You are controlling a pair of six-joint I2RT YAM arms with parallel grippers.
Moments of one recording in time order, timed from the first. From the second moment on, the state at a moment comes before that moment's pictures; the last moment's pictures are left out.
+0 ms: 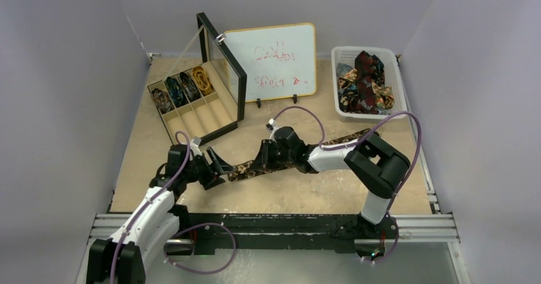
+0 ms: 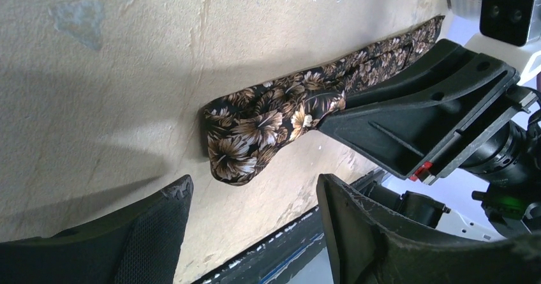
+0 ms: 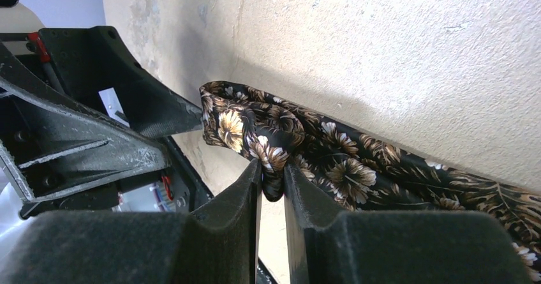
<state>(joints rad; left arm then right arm) -0.14 0.78 0.23 -0.25 0.54 -0.88 0.88 1.77 0.78 0.34 -0.34 0.94</state>
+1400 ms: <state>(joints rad) -0.14 0.93 0.18 -0.12 0.57 -0.86 0.87 1.85 0.77 0.43 -0.45 0.98</state>
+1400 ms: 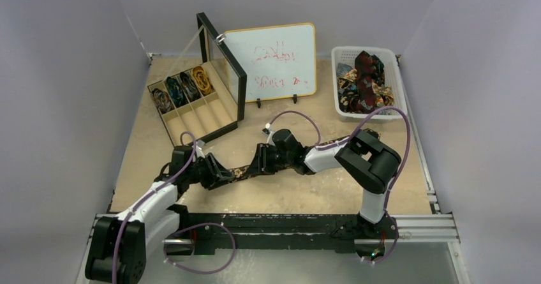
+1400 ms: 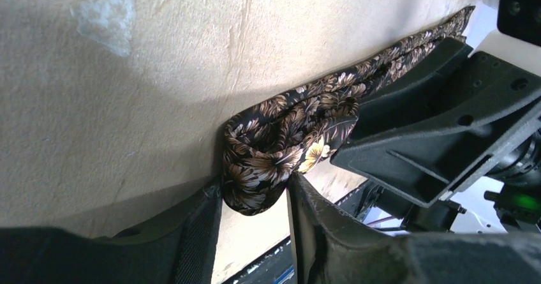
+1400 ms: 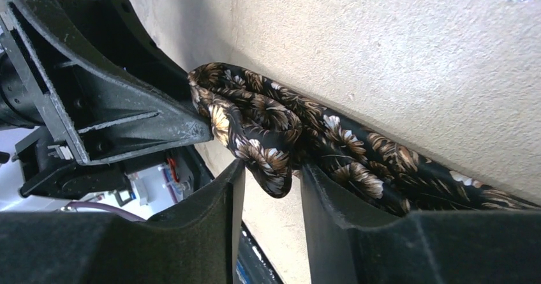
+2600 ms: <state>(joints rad) -0.14 0.90 0.21 -0.14 0.55 -0.82 0.86 1.89 0.86 0.36 -0.43 0.91</state>
